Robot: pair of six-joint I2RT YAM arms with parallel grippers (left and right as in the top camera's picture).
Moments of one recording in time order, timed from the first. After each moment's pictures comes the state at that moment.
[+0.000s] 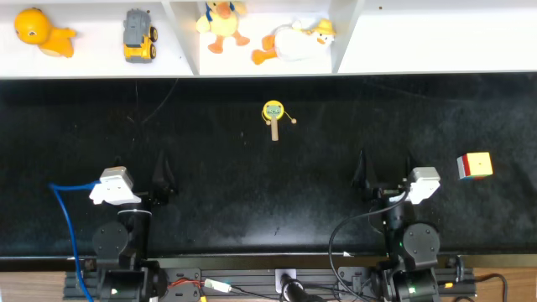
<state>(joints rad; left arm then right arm) 0.00 0.02 0.02 -0.08 -0.04 -0.26 0.16 0.01 0.02 0.01 0.09 0.27</state>
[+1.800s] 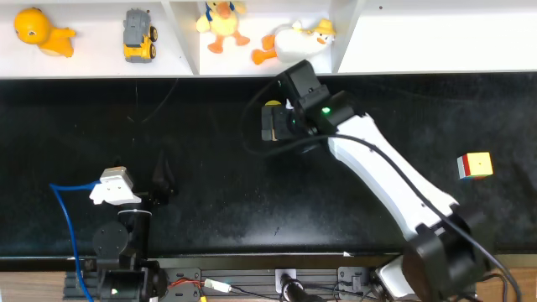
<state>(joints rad) 0.00 0.01 0.02 -0.08 -0.04 -0.26 0.55 1.69 1.31 -0.76 -0.10 0.44</state>
